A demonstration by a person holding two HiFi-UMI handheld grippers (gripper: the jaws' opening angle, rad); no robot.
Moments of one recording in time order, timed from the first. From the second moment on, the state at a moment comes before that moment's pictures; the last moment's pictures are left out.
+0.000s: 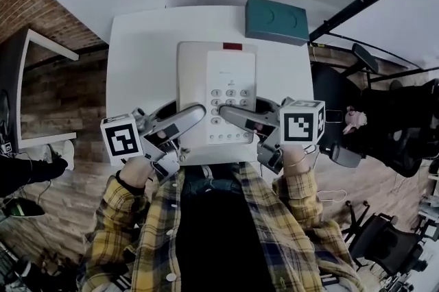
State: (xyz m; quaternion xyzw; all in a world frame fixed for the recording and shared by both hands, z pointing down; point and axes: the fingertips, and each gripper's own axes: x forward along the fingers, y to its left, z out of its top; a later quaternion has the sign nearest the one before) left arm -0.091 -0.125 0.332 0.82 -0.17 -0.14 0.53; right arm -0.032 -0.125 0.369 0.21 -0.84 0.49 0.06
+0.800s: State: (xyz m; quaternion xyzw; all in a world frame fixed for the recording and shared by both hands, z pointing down) left arm -0.096 -0.156 0.387 0.81 -0.15 -0.11 0.56; right arm -0.036 -0.149 0.424 0.24 -0.81 0.54 0.05
